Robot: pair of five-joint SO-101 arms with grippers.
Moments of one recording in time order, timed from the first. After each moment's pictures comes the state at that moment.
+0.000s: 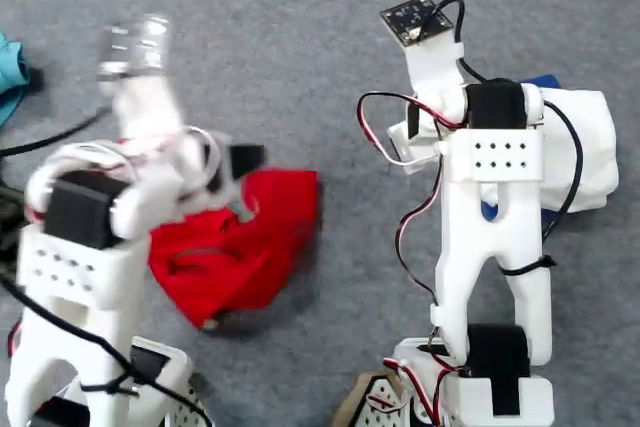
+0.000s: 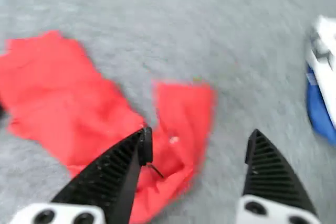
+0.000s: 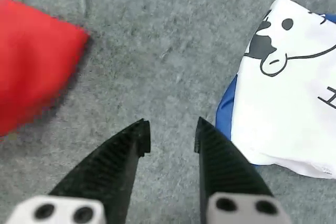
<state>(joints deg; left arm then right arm) 7.7 -36.2 1.3 93.3 10.9 -4.3 -12.4 -0.4 92.3 14.1</state>
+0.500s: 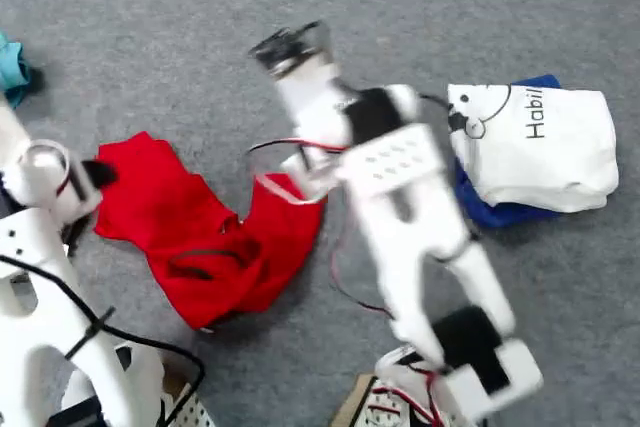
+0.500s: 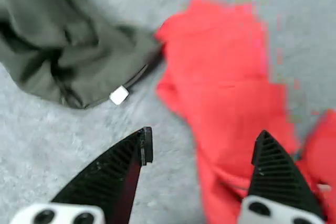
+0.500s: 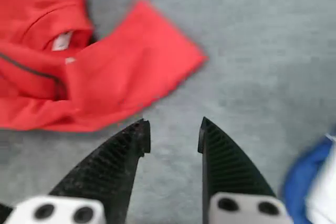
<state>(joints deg) -31.3 -36.2 25.7 84.4 -8.9 -32.2 -3.1 -0.5 92.3 4.4</state>
